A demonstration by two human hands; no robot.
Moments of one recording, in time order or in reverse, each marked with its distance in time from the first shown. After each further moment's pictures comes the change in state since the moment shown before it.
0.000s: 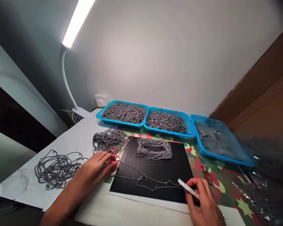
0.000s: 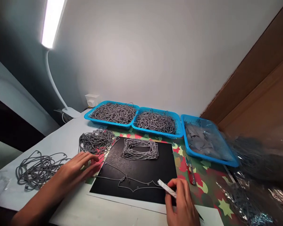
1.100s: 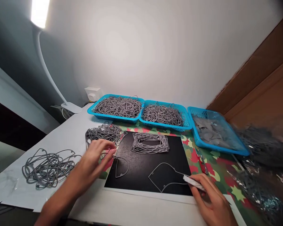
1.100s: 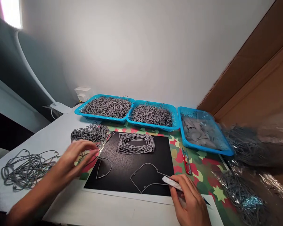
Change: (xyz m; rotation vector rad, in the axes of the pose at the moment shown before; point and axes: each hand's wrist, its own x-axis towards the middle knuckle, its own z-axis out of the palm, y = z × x) left_hand 0.031 0.040 -0.013 -0.029 0.075 -0.056; right_hand -0.011 0.019 -0.027 0.053 -0.011 -0.041
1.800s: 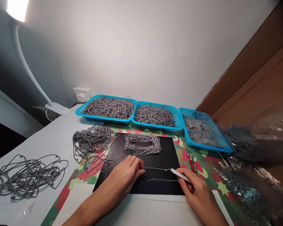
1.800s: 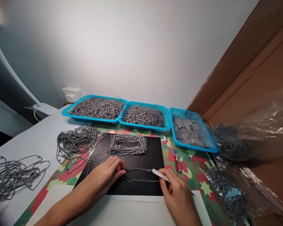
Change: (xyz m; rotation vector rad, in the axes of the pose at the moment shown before) left_hand 0.010 0.066 0.093 -0.054 -0.250 0.232; right_hand 0.026 -0.014 -0.004 0.066 -0.131 0.129
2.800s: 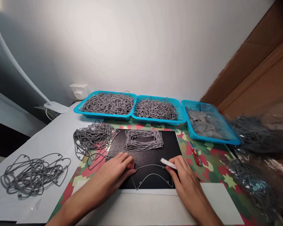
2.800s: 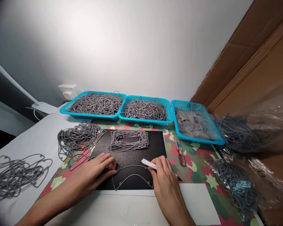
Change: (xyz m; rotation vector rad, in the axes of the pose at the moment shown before) left_hand -0.017 -0.021 -0.040 -0.091 -0.214 -0.102; right_hand 0.020 -0.039 0.026 0.016 -0.038 -0.047
